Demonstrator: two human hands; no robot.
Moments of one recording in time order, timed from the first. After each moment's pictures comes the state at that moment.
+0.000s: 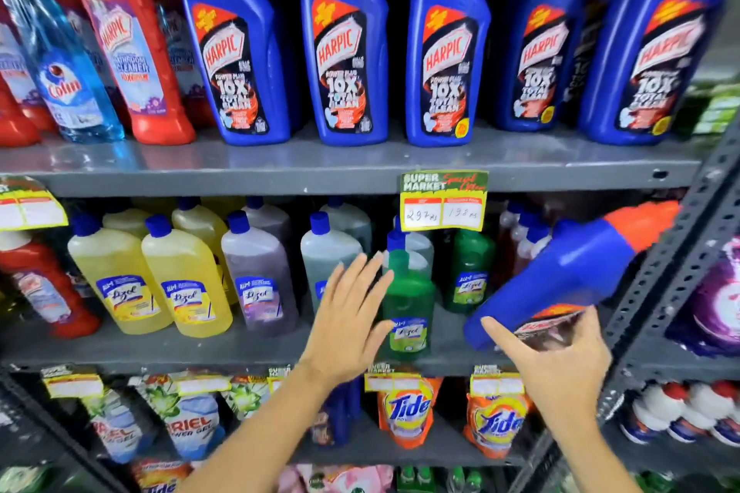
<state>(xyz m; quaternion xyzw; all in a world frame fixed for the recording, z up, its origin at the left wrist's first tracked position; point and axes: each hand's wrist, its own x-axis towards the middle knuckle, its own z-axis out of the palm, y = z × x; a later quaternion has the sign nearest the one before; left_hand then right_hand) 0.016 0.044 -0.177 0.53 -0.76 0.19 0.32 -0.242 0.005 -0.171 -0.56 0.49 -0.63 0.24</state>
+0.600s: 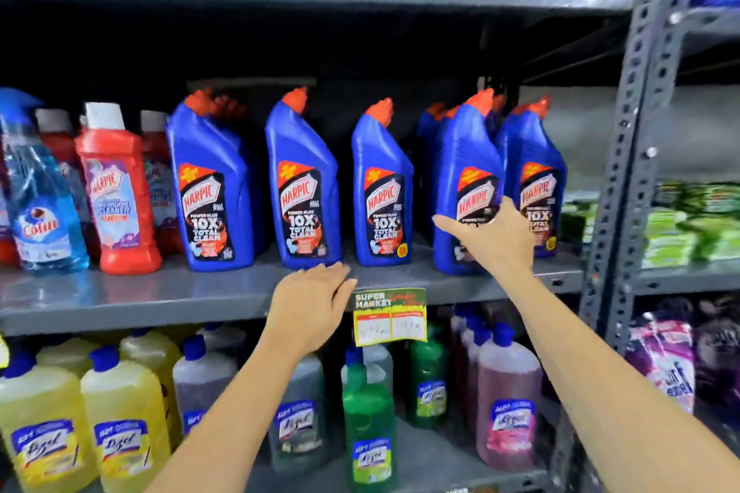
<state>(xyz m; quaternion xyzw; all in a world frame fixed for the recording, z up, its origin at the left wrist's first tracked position) 0.015 -0.011 0.003 0.60 -0.70 0.25 0.29 -0.231 -0.106 0.069 -0.61 0.55 -0.56 0.10</state>
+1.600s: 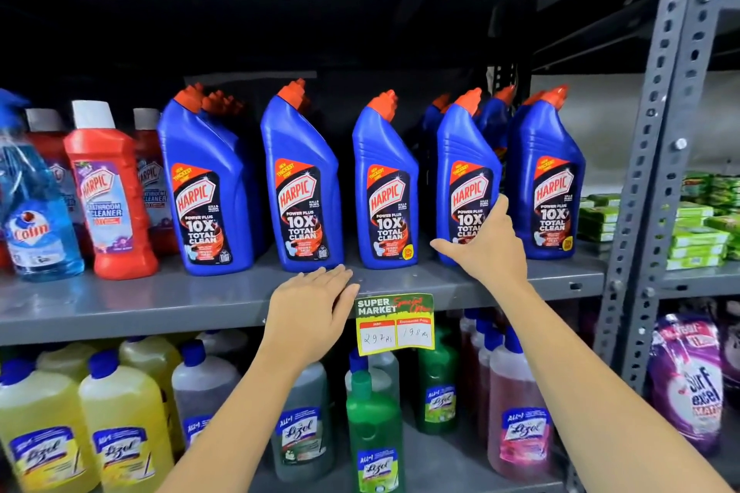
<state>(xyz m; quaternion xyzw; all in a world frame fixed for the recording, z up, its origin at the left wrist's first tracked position) 0.013 -0.013 -0.002 0.64 -0.67 0.23 0.30 -0.216 -0.151 0.042 -0.65 0.58 -0.48 0.08</state>
